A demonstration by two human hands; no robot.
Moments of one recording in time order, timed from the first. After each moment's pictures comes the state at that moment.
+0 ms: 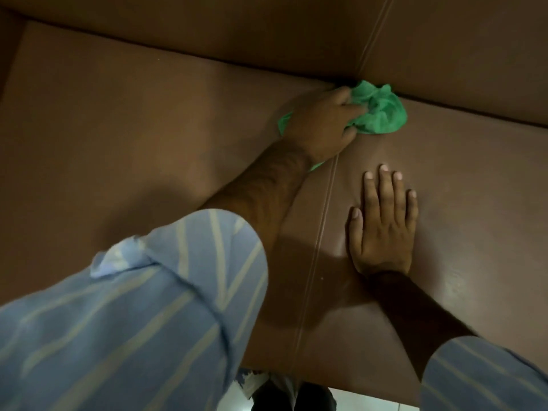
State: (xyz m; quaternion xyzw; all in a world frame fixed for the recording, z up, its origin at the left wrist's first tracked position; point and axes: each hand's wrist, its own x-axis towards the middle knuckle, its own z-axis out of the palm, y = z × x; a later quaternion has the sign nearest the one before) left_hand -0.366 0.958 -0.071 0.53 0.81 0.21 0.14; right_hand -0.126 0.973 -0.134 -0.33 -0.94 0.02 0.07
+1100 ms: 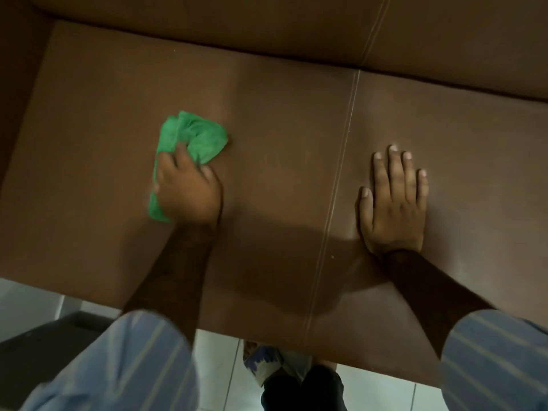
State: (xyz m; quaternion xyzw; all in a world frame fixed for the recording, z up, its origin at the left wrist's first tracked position) left_hand -0.353 0.744 -0.085 0.06 0.99 0.11 -0.02; right_hand -0.127 0.976 -0.130 -0.32 -0.94 0.01 0.07
